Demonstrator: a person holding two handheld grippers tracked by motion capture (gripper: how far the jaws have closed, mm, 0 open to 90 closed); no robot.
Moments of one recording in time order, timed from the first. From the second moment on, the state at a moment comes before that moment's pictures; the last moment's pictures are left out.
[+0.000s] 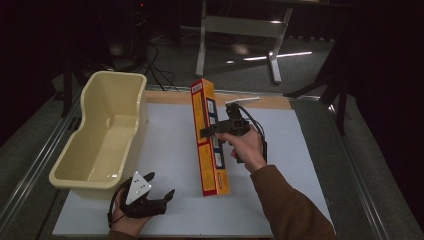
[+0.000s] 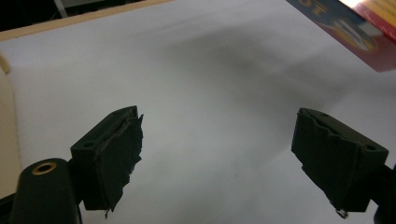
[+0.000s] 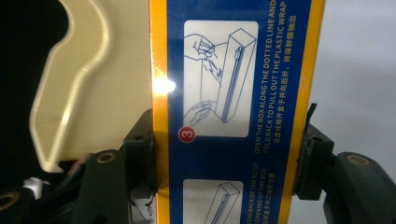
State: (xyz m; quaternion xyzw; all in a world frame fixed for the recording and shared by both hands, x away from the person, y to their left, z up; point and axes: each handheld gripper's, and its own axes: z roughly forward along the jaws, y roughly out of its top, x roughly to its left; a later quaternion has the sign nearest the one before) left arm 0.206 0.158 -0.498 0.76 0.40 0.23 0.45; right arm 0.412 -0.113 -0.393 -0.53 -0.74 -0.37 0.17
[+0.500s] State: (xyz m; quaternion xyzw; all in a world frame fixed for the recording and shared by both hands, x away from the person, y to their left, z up) left arm 0.200 0.160 -0.494 0.76 0.39 0.24 0.46; right arm 0.436 -0.075 -0.380 -0.53 -0.72 -0.41 0.20
